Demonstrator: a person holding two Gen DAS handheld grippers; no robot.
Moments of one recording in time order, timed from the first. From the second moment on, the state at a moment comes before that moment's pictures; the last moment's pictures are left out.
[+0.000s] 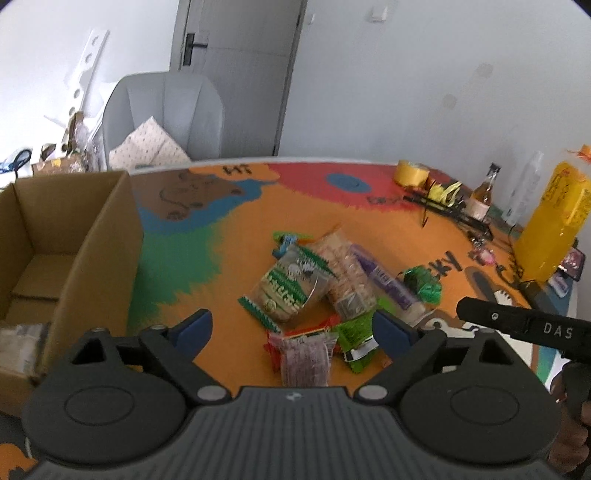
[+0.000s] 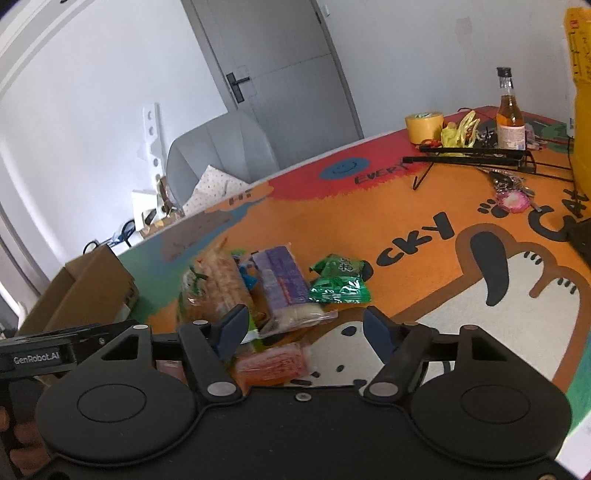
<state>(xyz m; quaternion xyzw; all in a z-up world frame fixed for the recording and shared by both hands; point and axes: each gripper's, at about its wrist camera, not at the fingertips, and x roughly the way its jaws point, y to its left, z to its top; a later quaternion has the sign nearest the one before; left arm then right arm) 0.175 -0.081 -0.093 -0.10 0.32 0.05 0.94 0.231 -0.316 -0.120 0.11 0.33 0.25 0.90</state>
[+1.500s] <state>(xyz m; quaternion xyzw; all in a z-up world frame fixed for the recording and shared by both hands) 0.194 -0.044 -0.098 -0.13 0.35 0.08 0.93 0.279 -0.293 -0.123 0.08 0.34 0.24 0.91</state>
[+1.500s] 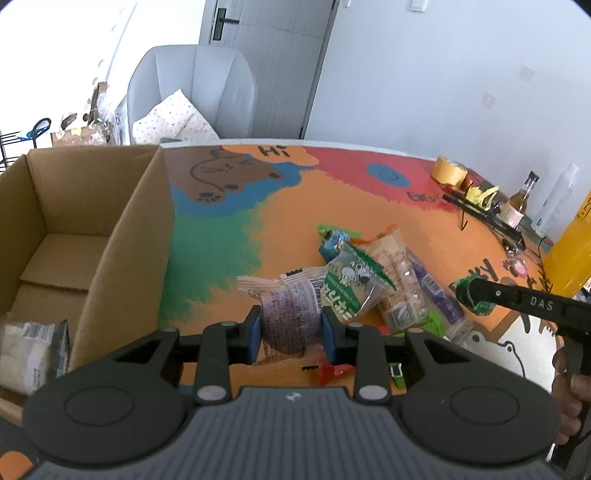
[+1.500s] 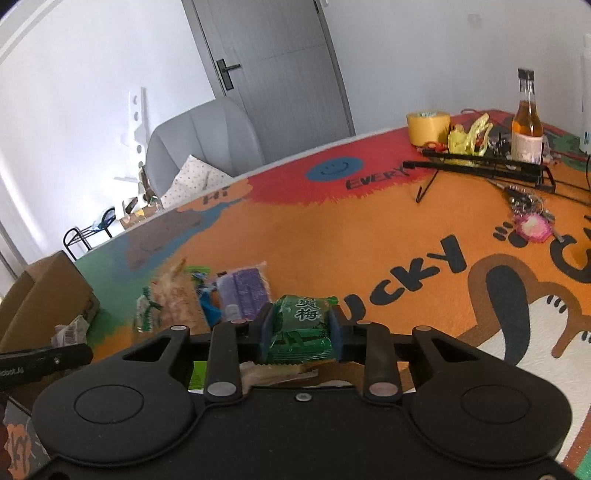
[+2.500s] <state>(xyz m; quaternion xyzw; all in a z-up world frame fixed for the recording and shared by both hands) 0.135 0.048 -0.040 -0.15 0.26 0.07 0.95 0.225 -0.170 -0.041 0.06 0.26 0.32 0.91</state>
